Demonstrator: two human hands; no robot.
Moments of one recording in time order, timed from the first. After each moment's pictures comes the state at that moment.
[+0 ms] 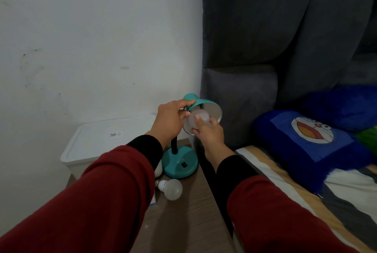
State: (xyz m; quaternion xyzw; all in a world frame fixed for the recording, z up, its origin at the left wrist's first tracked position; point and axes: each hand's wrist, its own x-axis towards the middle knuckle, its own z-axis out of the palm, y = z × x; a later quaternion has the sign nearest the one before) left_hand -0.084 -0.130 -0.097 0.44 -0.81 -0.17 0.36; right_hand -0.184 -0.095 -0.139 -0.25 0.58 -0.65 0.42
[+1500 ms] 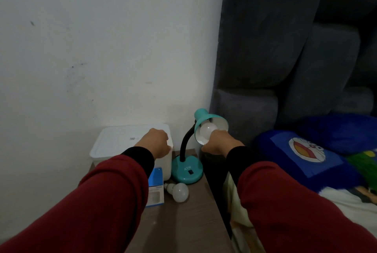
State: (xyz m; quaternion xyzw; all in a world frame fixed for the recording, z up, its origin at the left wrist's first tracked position) left_hand -0.004 -0.097 -0.082 0.60 -0.80 -0.08 0.00; right_hand -0.177 -0.049 -0.069 -0.57 0.80 -0.09 0.17
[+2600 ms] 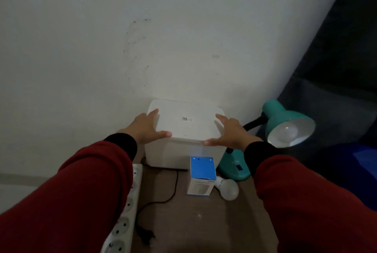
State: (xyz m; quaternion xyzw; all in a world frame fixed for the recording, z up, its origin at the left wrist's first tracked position) left_hand 0.176 -0.168 -0.147 0.67 -0.70 -0.22 0.09; right_hand -0.077 -0.156 -0.131 -0.68 0.69 -0.06 0.23
